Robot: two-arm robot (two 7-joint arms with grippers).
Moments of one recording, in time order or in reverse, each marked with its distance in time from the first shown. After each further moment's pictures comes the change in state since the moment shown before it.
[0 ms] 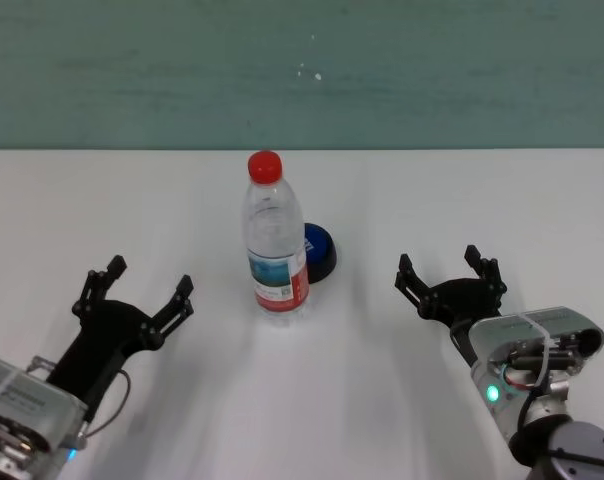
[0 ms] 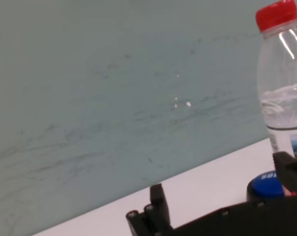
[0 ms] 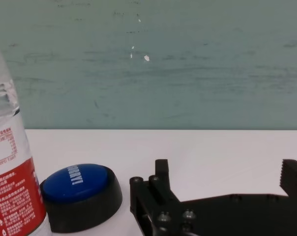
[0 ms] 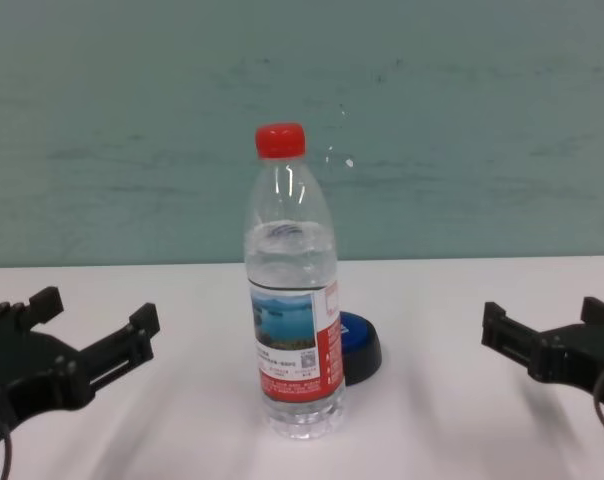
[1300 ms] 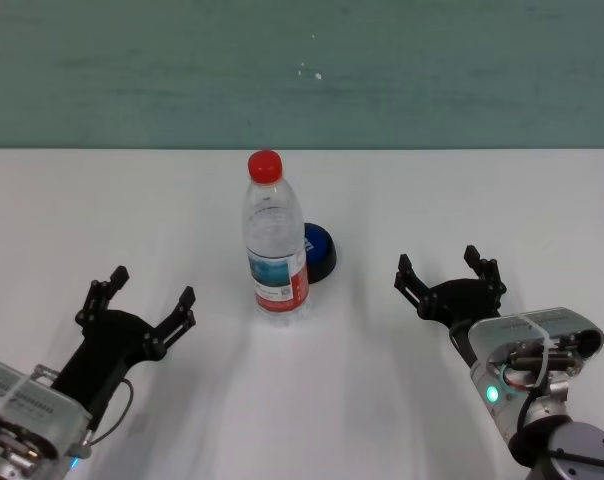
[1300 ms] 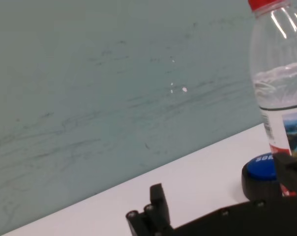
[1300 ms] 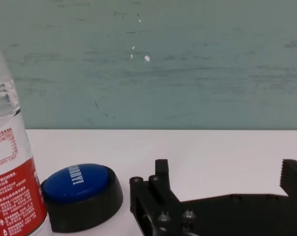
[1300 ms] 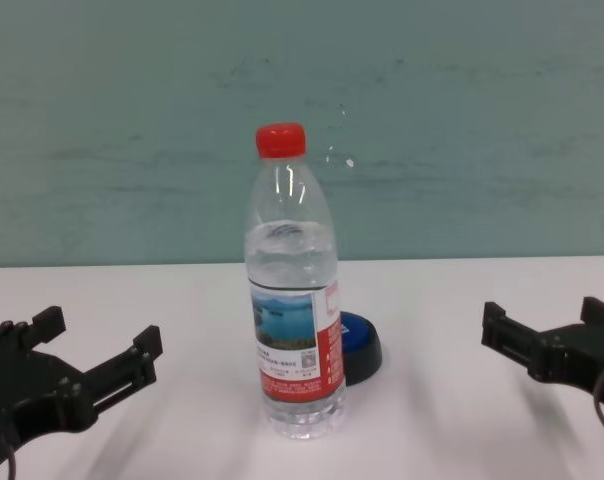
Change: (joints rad) left arm 0.011 0.001 0.001 -0.003 0.020 0.021 0.012; right arm 0.000 0.000 0.000 0.000 0.000 0.000 0.000
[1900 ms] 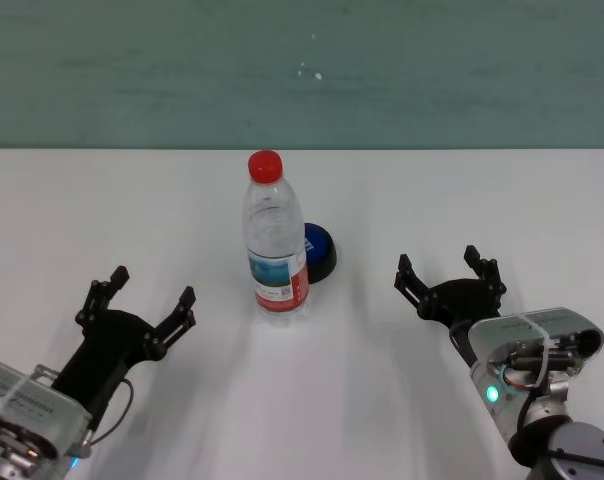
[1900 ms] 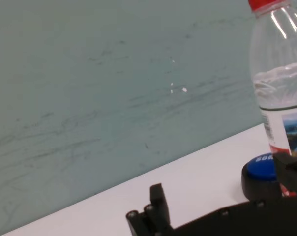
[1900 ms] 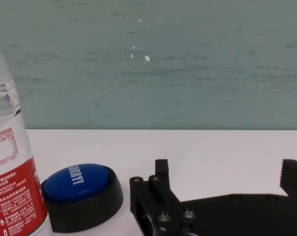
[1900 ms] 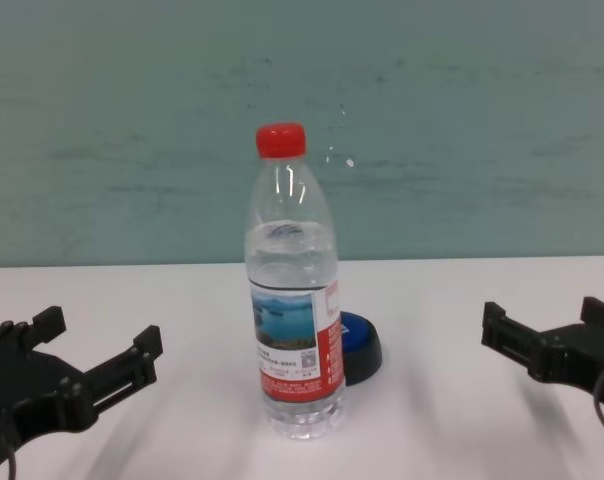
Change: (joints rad) left arm -0.001 0.000 0.001 0.001 -0.001 0.000 0.000; right arm 0.000 0.000 0.000 0.000 0.000 0.000 0.000
